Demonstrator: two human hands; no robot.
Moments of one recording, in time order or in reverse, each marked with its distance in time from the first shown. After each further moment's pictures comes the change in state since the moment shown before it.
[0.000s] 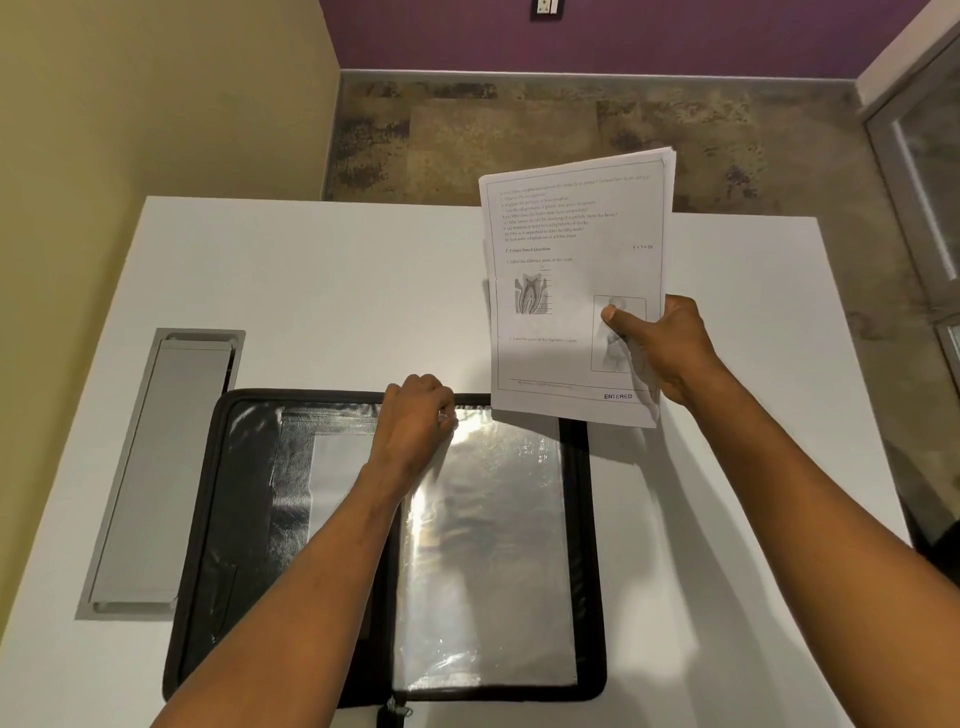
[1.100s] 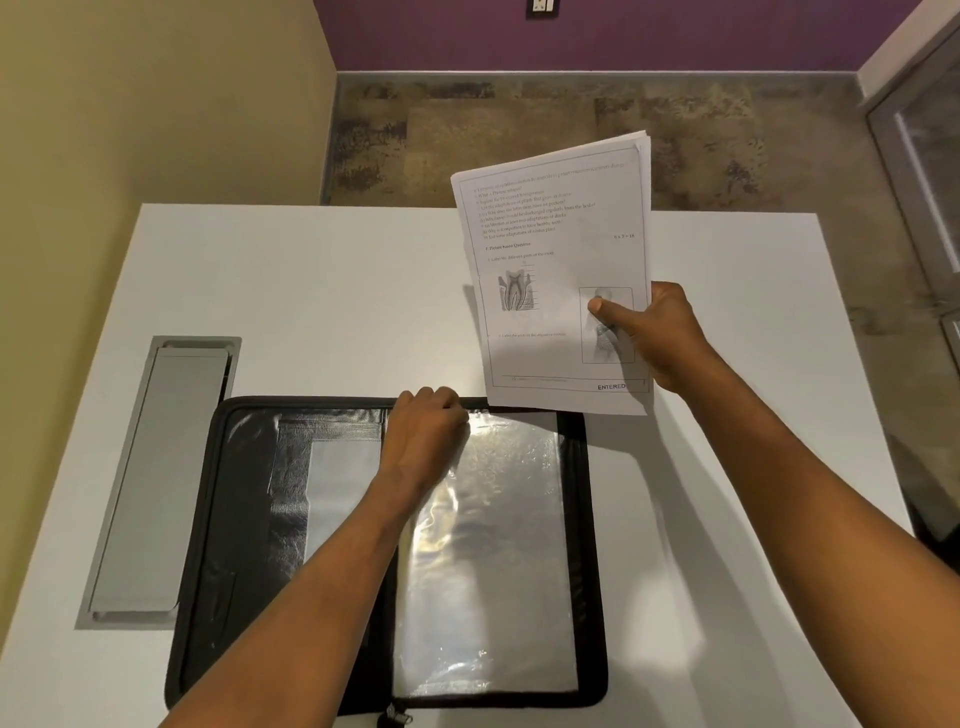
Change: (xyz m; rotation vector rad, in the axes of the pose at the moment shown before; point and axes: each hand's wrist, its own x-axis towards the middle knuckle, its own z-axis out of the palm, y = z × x) left_hand -0.007 0.021 0.001 0.206 0.043 0.139; right_hand 0.019 -0.002 0.003 -0.027 -0.071 -0.030
